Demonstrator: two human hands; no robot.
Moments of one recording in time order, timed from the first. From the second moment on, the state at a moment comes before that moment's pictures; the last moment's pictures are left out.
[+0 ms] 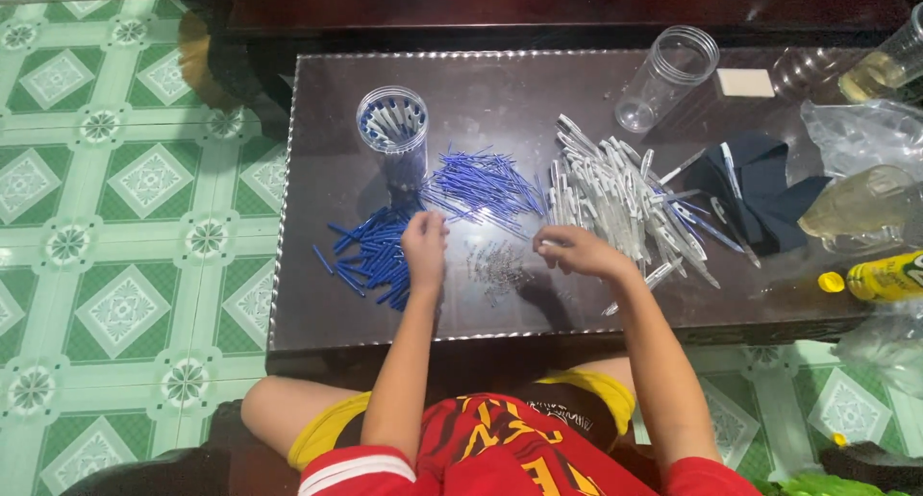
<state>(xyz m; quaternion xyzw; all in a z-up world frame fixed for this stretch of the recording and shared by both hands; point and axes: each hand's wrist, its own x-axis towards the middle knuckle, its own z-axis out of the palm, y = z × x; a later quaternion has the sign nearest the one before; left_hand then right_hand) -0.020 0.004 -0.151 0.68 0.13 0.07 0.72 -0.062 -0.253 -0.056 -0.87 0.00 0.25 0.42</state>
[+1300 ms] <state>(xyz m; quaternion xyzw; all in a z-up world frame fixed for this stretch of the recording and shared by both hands) -0.071 -0.082 -0.207 0.35 0.28 -0.24 0.86 -0.035 -0.155 -0.113 -0.92 -0.23 0.27 -0.17</state>
